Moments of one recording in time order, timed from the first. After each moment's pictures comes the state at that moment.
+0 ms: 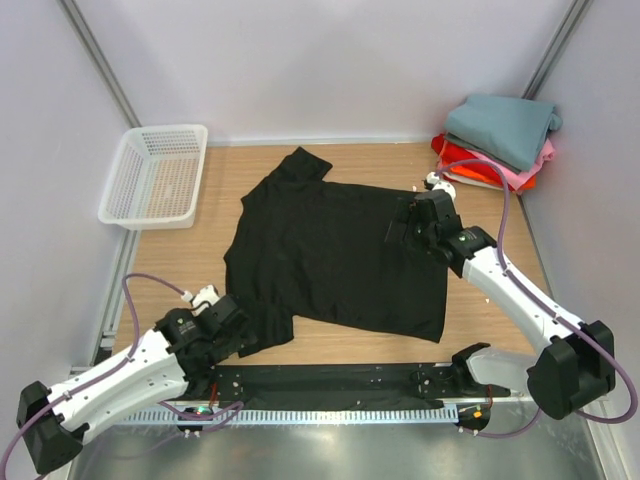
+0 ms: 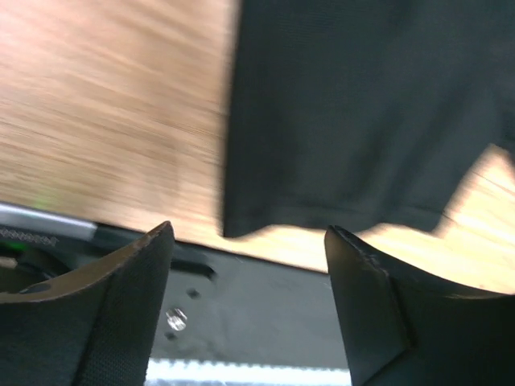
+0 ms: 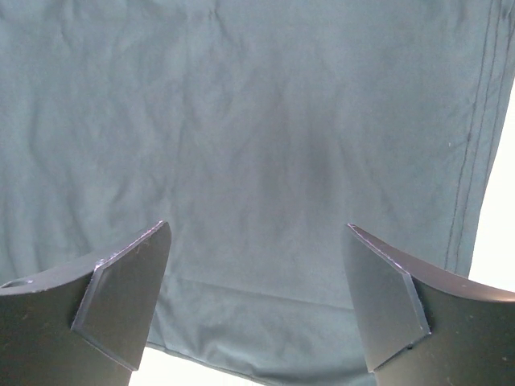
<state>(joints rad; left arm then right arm) -0.86 0.67 0.47 -1.05 -0.25 -1.33 0.41 1.19 0.93 -0.50 0.18 0.56</state>
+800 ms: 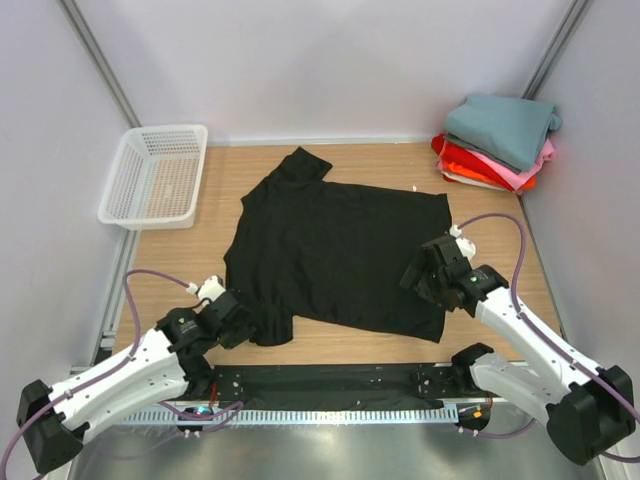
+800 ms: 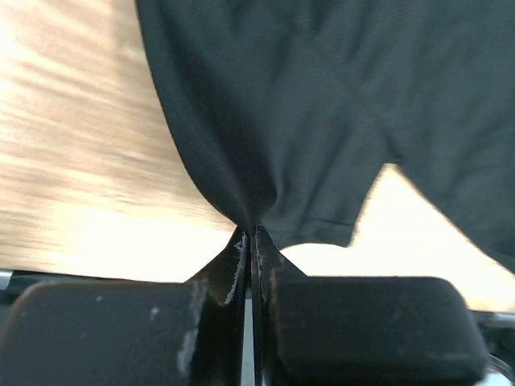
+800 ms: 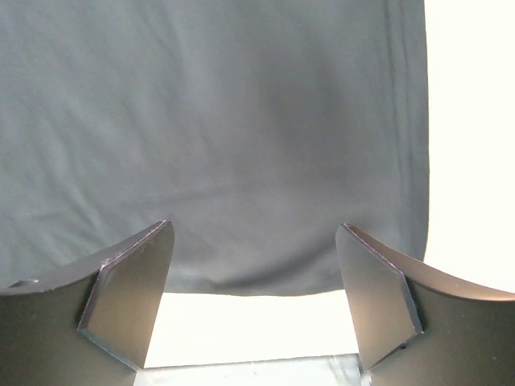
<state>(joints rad) -0.86 0.67 0.43 -0.88 -0.29 -1.33 0.44 0.94 0.65 -0.72 0.18 0.88</state>
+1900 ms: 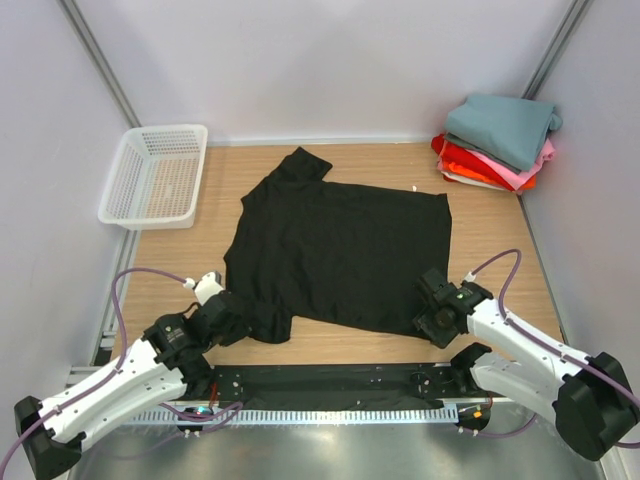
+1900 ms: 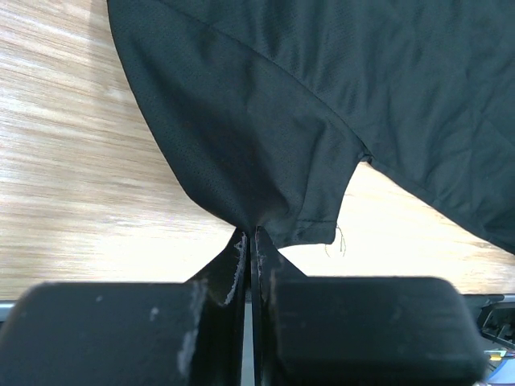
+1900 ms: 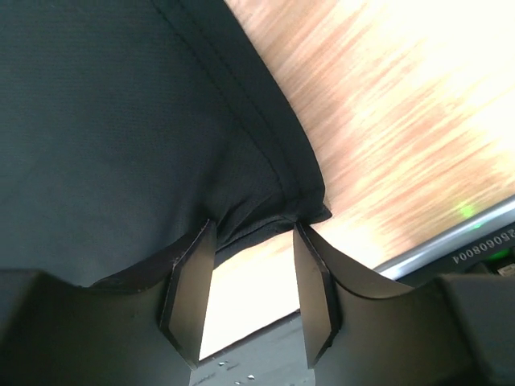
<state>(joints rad) -0.87 0.54 0.43 -0.87 -0.33 -1.20 0.56 0.93 0.45 -0.95 0.22 1.39</state>
